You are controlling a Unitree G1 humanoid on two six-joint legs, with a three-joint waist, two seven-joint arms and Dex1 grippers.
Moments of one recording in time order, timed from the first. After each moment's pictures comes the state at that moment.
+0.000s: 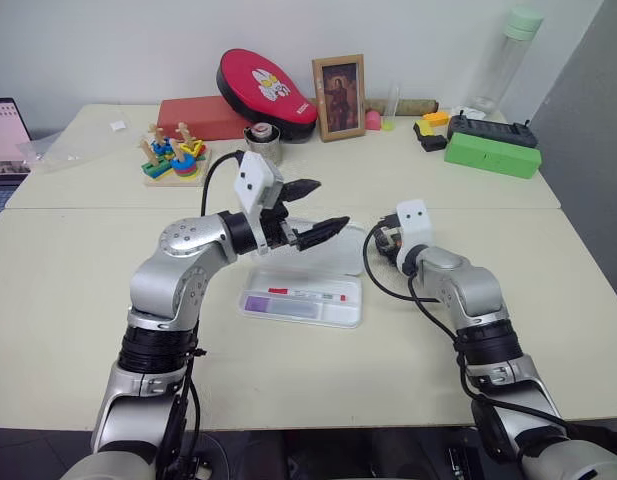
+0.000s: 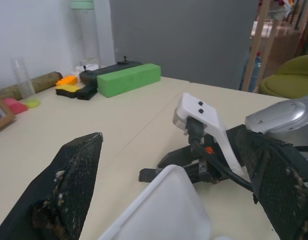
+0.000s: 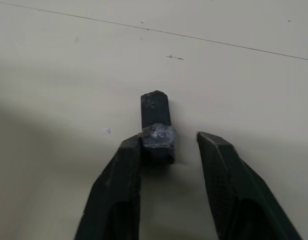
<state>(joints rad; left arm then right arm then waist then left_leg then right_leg) -0.62 0.44 0.01 -0.13 -0.44 0.53 -0.83 -0.65 -0.20 0.08 0.15 0.17 0.82 0.13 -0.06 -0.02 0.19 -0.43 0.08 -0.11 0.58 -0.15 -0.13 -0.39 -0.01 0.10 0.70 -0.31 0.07</state>
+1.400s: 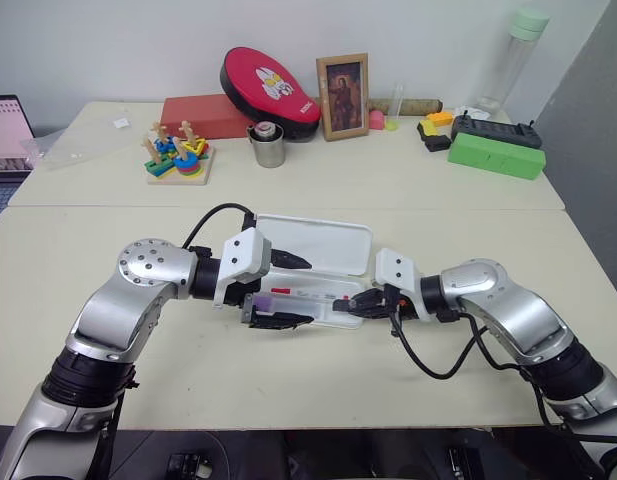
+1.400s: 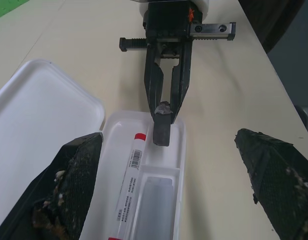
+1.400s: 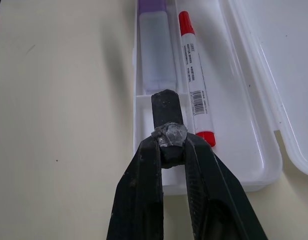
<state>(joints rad) -0.45 0.78 -0.13 -0.23 -0.40 0.38 -1.27 -0.54 -0.65 0.42 -0.26 0.25 0.66 1.00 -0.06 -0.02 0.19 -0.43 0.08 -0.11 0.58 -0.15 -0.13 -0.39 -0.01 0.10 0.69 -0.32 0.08</state>
